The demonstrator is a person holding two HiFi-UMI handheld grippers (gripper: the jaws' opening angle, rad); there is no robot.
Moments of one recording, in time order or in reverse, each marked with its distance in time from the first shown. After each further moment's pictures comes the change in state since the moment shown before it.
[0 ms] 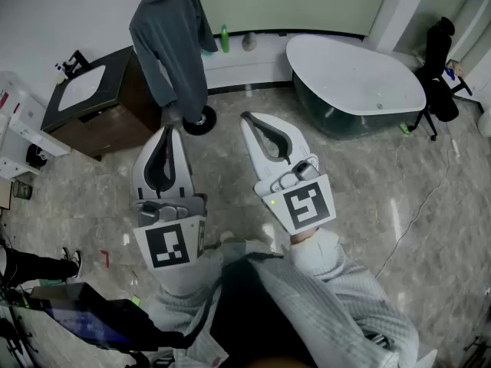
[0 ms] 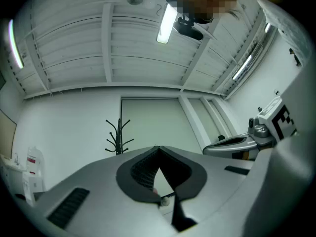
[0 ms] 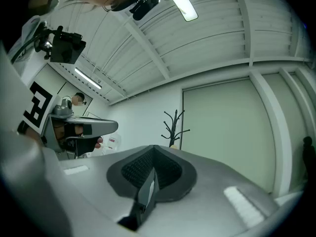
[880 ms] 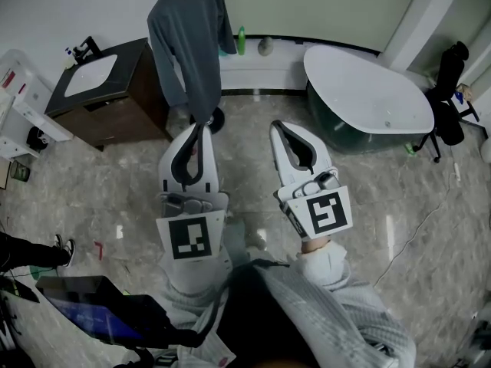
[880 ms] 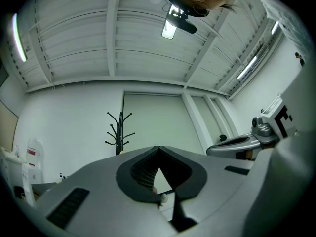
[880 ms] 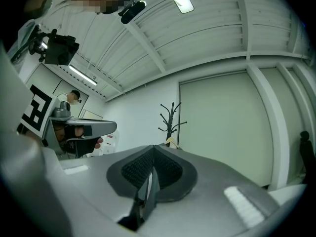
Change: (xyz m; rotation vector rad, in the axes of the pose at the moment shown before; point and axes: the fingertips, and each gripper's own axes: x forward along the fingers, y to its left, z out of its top) left arm 0.025 0.012 -0.037 -0.035 0.024 0.008; right arm 0.020 -0.012 -0.035 0.041 0.052 -0.031
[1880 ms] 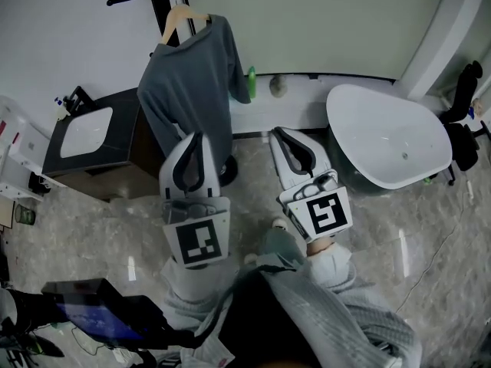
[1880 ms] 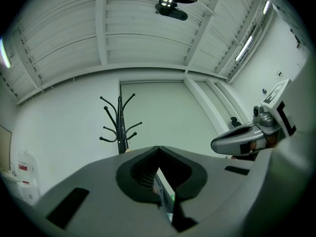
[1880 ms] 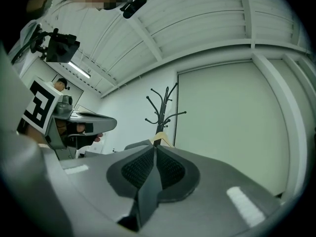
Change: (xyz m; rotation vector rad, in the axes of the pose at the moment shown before) left arm 0.295 0.159 -0.107 0.143 0.067 0.013; right arm 0.316 -0.128 -0.075 -0.016 0.014 -0.004
